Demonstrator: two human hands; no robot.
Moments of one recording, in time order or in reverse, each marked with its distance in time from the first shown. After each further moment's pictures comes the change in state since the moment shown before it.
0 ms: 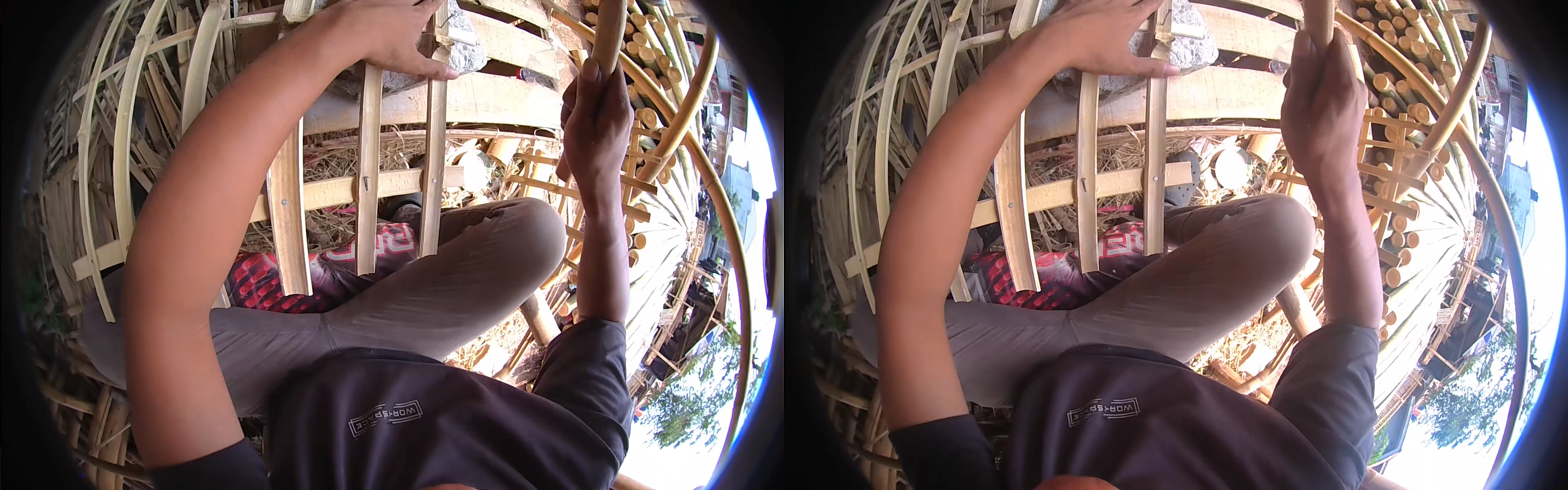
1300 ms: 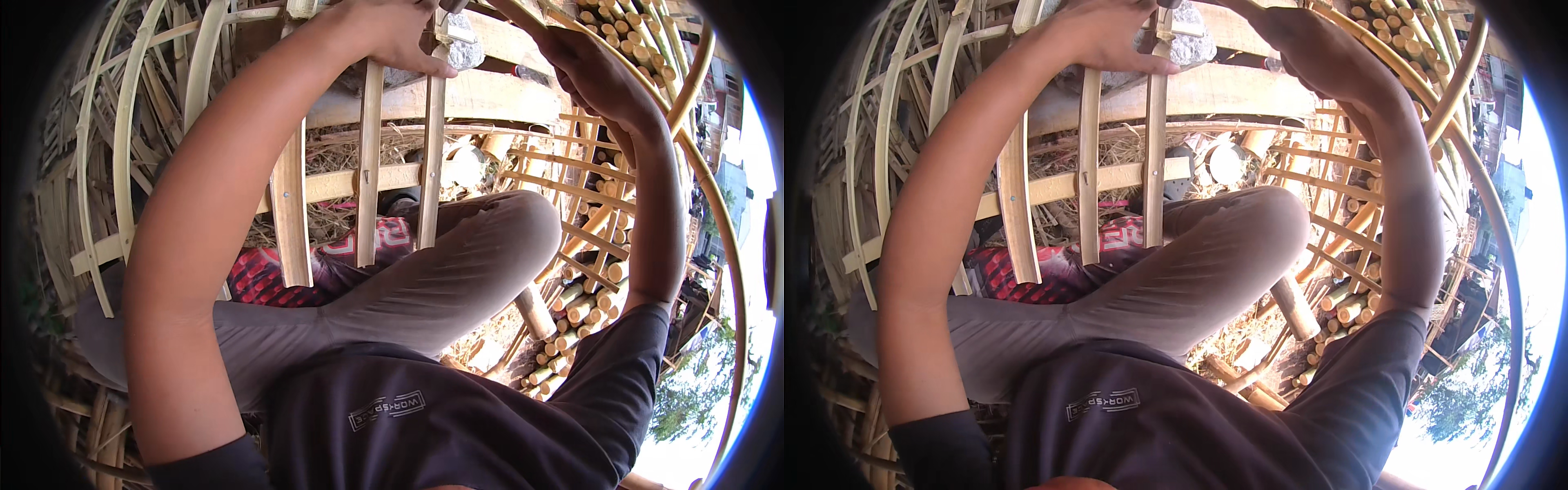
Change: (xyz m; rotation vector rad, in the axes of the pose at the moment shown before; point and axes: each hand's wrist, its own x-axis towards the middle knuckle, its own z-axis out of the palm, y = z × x) left_hand -0.003 0.004 -0.009 -0.074 -0.053 -0.039; right_hand 0.072 0.011 -0.021 -0.234 -0.780 0.198
